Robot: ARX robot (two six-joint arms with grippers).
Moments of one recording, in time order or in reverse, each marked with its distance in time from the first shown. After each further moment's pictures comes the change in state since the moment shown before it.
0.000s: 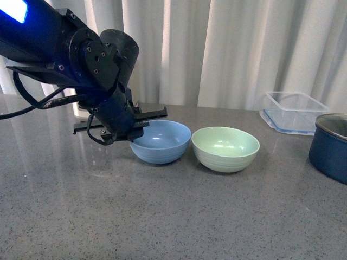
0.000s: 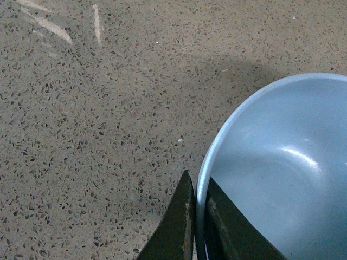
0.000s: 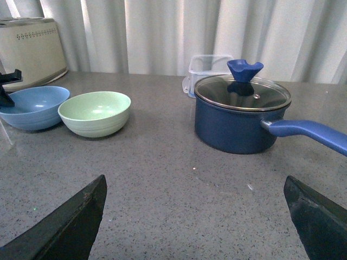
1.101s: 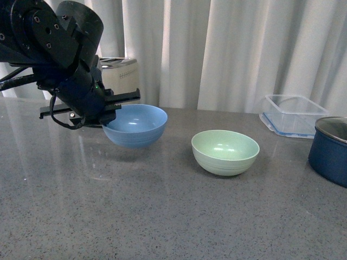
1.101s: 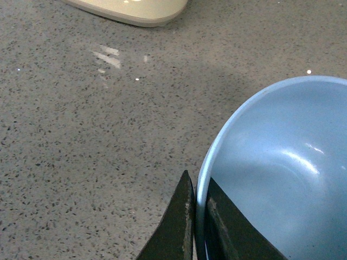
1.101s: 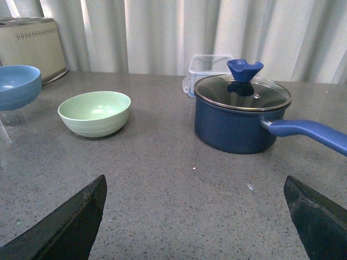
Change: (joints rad) left arm 0.081 -0.134 -0.100 0.045 0.003 0.031; right arm 0.000 0.000 0.000 0.000 0.000 0.000
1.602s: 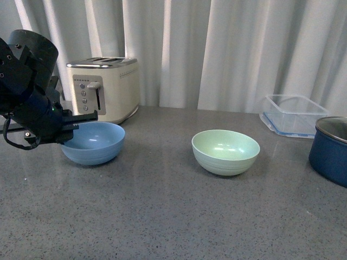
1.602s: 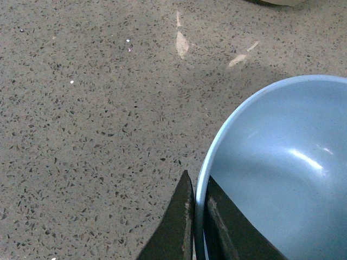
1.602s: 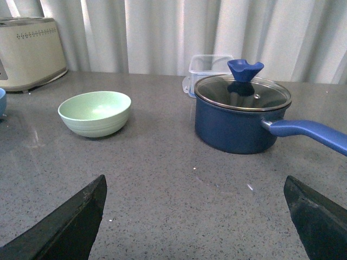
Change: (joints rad) left arm 0.140 0.012 -0.105 0.063 -0.013 0.066; right arm 0.000 0.000 0.000 0.000 0.000 0.000
